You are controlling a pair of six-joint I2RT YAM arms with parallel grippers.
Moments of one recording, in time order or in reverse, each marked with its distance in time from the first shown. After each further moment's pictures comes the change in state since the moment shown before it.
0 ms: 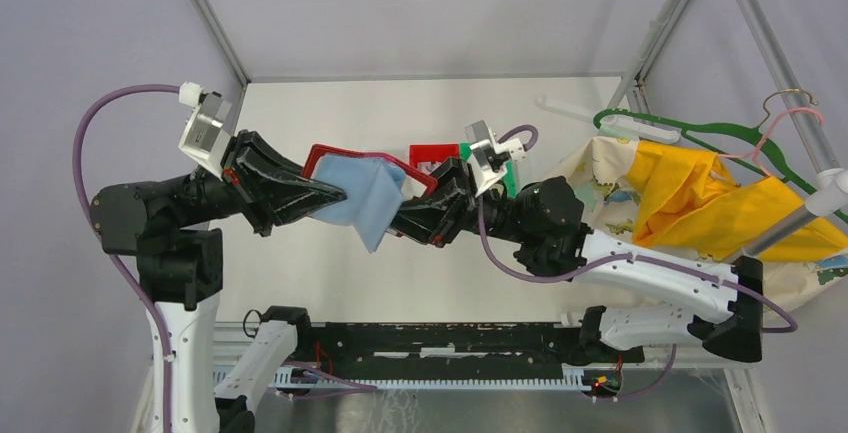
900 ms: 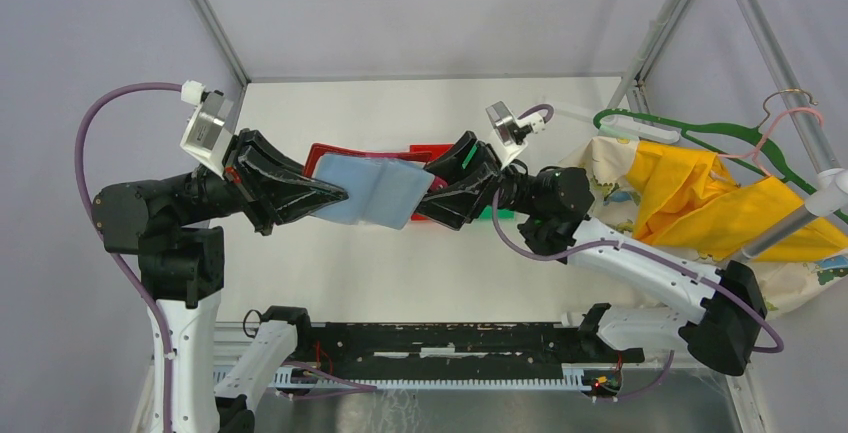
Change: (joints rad) left arm 0.000 0.003 0.000 0.010 0.000 -0.006; right arm -0.254 0.024 -0.126 0.275 -0.260 0.278
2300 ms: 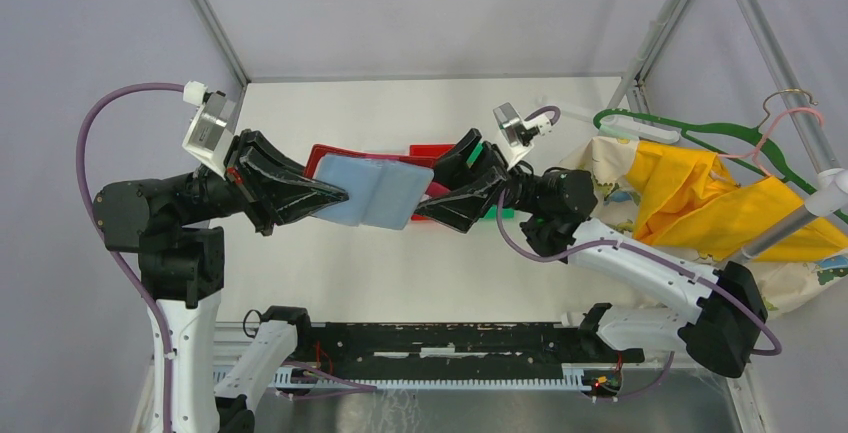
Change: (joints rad) left arm 0.000 0.000 0.000 -0.016 0.008 0.018; right arm -0.033 -0.005 -0.038 0.048 -0.011 0.012
